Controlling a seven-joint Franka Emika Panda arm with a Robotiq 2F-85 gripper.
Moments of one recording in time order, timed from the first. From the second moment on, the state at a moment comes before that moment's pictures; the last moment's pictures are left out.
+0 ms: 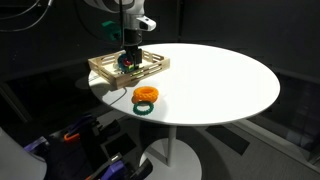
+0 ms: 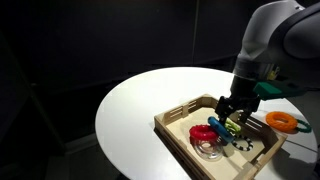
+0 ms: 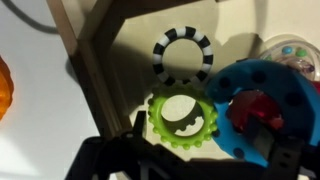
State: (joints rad) arm 0.18 0.10 0.17 -2.44 0.21 2.52 0.41
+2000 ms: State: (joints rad) arm 0.05 -0.37 0.11 -2.43 -0.02 1.94 0.38
